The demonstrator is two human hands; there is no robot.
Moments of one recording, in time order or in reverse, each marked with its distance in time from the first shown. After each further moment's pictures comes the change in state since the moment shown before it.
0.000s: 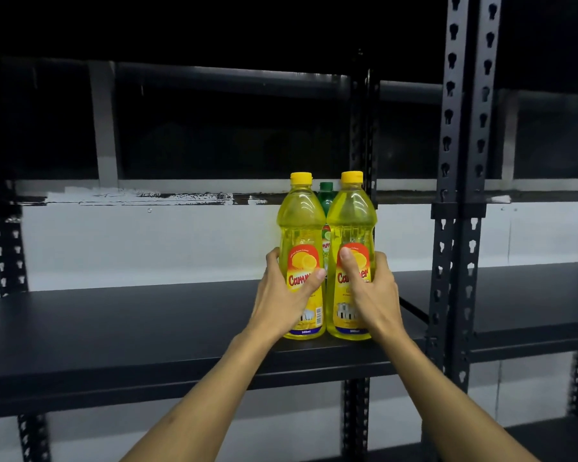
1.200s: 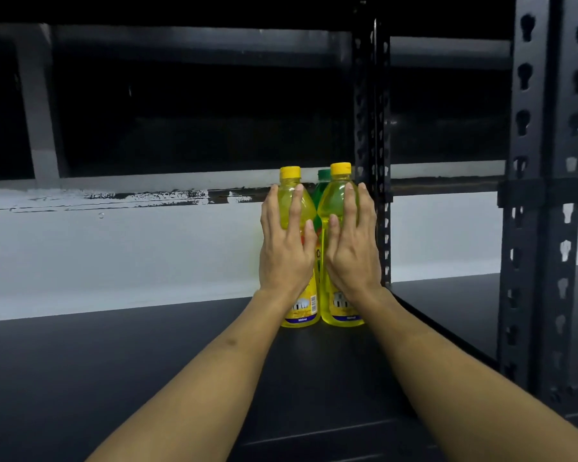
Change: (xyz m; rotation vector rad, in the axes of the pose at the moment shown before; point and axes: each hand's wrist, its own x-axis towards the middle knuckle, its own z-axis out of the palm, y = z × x) left_hand 0.168 -0.053 0.074 0.486 0.430 0.576; right_hand 0.165 0.077 0.080 -0.428 0.238 -0.622
